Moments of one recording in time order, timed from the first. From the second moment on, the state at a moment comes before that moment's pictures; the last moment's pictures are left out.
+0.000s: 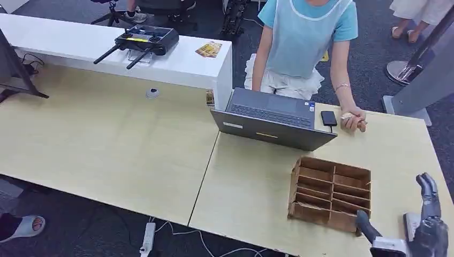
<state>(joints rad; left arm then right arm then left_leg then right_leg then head) -0.09 -0.24 1.27 -0.25 -1.10 0.03 -0.04 0.22 0.07 -0.15 -1.94 0.78 -0.09 -0.34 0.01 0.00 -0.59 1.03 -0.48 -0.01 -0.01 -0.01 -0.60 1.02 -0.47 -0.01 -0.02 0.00</state>
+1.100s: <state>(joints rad) -0.09 -0.24 1.27 -0.25 -1.11 0.03 -0.04 0.29 -0.04 -0.07 -1.86 1.25 -0.11 -0.11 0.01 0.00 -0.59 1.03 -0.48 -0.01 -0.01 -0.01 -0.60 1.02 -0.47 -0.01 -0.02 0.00</state>
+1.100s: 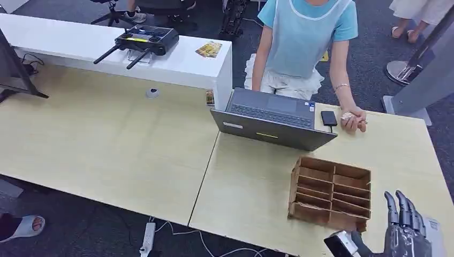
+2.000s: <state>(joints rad) -0.10 -0.24 1.27 -0.25 -1.11 0.02 -0.04 0.17 -0.18 -0.06 -1.69 1.24 -0.05 -0.08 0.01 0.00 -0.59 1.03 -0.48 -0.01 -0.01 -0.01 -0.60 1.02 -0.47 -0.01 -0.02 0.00</state>
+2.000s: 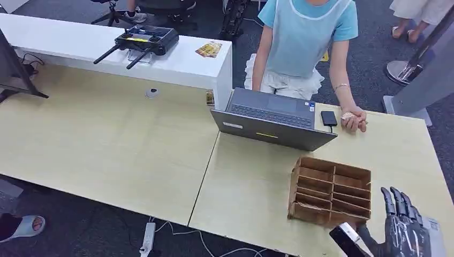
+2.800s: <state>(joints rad) -0.10 -0.24 1.27 -0.25 -1.11 0.02 -0.04 0.15 -0.18 -0.04 -1.64 1.24 -0.05 -0.08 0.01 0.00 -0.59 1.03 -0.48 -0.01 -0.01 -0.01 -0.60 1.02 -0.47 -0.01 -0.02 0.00</state>
